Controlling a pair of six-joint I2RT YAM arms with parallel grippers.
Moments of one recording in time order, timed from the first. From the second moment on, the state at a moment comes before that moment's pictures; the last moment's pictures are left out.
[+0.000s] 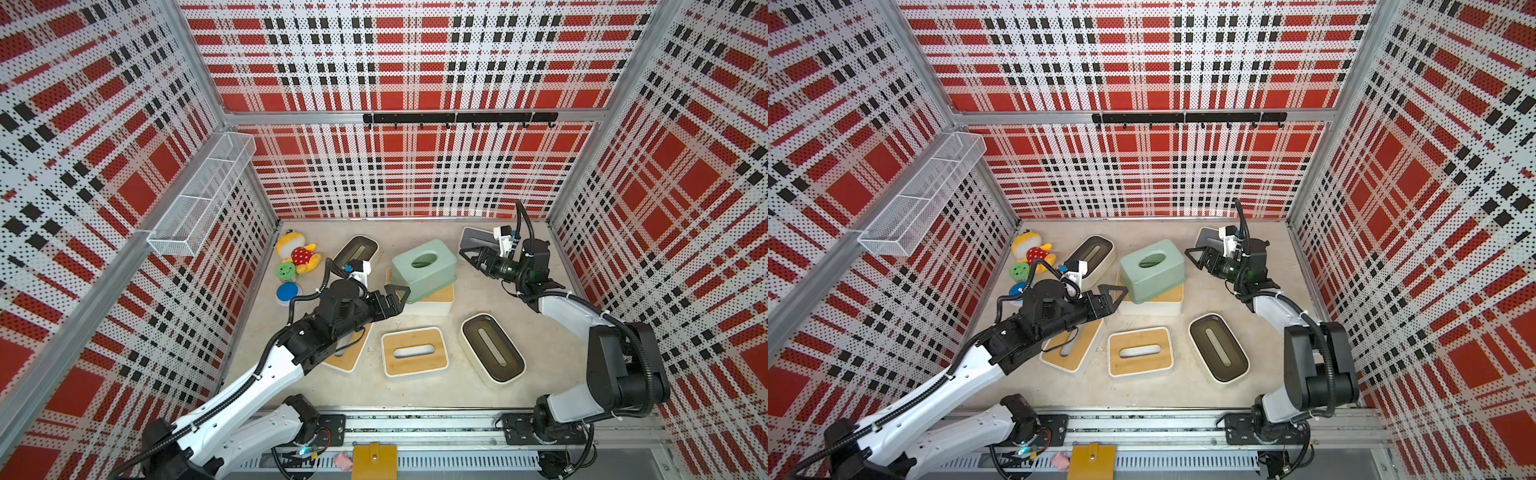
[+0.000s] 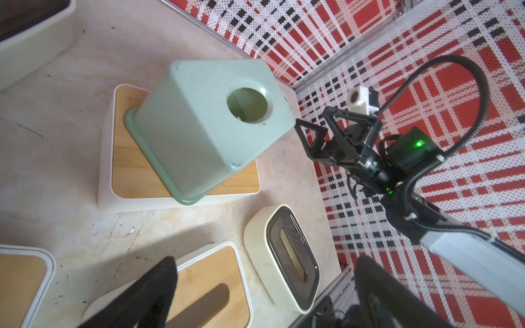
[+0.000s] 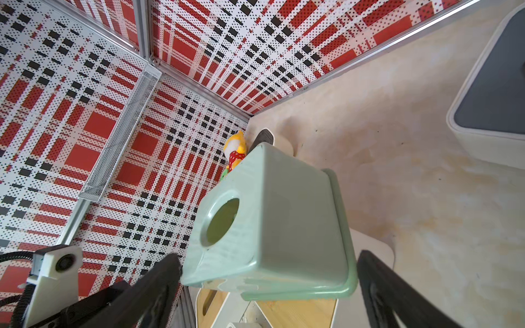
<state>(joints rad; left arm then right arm) -0.70 0.96 0.80 -0.23 0.06 -0.88 0.13 1.51 0.88 0.32 -0.77 0.69</state>
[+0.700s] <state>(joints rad) -0.69 1.25 0.93 -0.12 0.04 -0.99 0.24 1.53 0.95 0.19 -0.71 0.55</state>
